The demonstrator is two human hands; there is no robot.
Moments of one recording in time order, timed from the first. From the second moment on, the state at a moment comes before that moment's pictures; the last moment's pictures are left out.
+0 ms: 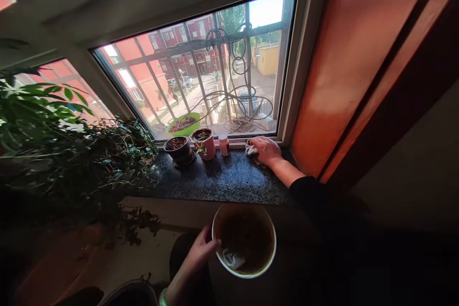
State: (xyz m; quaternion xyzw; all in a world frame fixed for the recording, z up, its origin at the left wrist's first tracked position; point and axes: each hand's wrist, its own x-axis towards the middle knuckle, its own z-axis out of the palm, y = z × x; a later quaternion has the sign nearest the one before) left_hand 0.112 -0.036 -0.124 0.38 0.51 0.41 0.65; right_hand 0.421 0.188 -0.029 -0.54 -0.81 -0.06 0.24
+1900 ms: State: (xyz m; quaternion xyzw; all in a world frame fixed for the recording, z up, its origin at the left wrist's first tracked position) left_hand 0.058 -0.057 -0.128 0.32 0.57 0.43 0.62; right_hand 0.329 0.034 0.013 -0.30 -0.76 0.47 0.32
